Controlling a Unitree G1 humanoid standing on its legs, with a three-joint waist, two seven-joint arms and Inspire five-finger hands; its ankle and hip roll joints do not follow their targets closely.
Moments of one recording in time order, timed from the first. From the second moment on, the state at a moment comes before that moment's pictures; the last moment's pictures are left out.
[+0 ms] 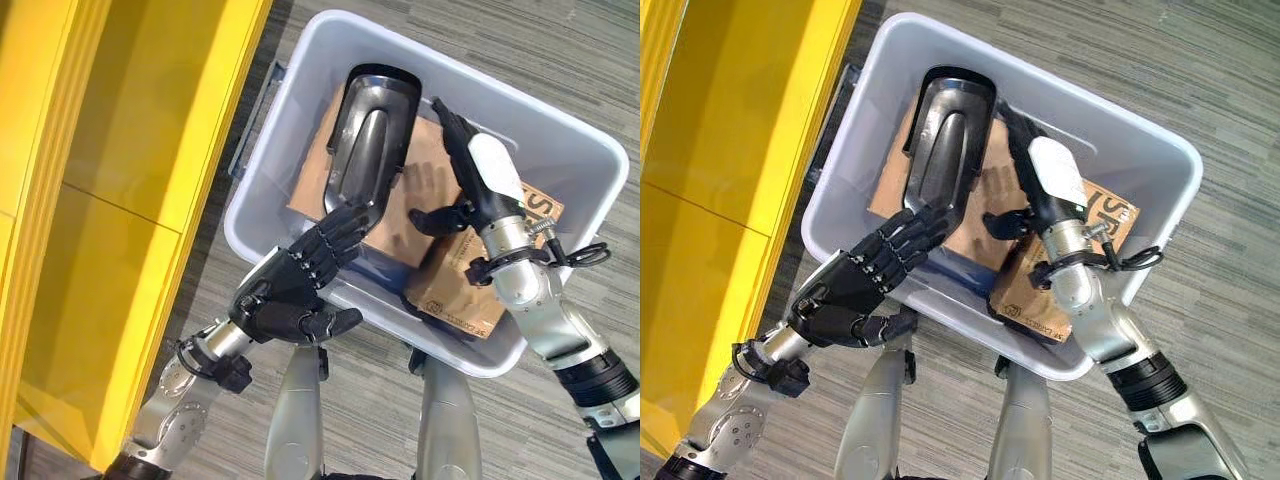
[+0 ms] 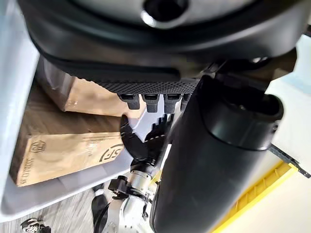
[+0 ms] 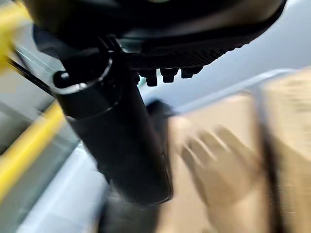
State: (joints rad) left arm 0.02 0.62 -0.21 -0.22 -0.93 -0.15 -0.53; right arm -0.52 -0.74 0.30 -0.02 -0.26 0.18 -0.22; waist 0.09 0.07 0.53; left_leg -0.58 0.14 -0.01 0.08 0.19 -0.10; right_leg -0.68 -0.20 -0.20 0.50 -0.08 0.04
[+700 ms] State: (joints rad) left arm 0.01 0.60 -0.21 -0.21 -0.92 -0.12 -0.56; right arm -0.63 -0.46 0.27 -0.01 -0.07 0.18 -0.31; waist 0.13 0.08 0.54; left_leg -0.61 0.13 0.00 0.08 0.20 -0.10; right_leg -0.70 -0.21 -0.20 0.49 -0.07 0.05
